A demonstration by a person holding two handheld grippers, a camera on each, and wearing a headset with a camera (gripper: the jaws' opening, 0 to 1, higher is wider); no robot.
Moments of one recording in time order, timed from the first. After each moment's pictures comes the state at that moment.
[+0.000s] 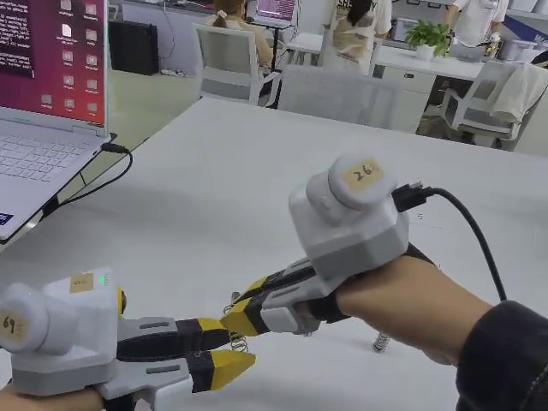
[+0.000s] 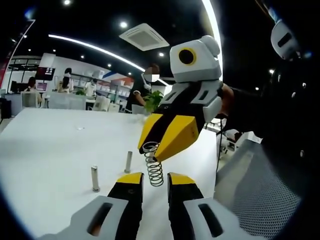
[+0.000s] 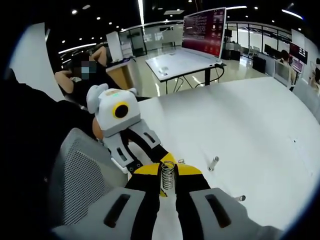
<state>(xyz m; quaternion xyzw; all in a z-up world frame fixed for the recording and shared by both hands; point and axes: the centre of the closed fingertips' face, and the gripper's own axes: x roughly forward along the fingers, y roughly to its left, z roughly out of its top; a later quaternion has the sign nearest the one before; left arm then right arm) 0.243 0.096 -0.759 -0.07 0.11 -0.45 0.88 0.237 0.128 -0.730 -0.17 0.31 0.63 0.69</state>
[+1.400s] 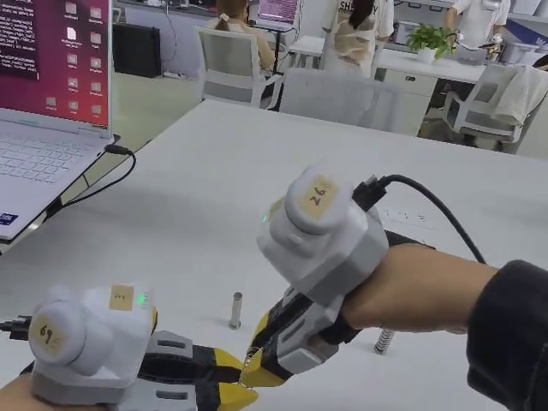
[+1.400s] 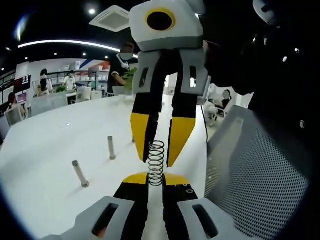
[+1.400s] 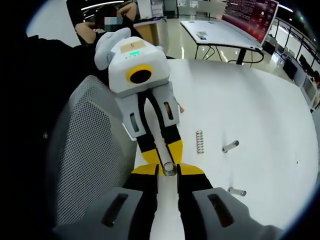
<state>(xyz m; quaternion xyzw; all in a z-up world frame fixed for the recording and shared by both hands) 0.215 0.074 -0.782 0.06 0.17 -0.51 0.84 0.202 0.100 -0.764 -0.36 0.36 0.67 0.55</state>
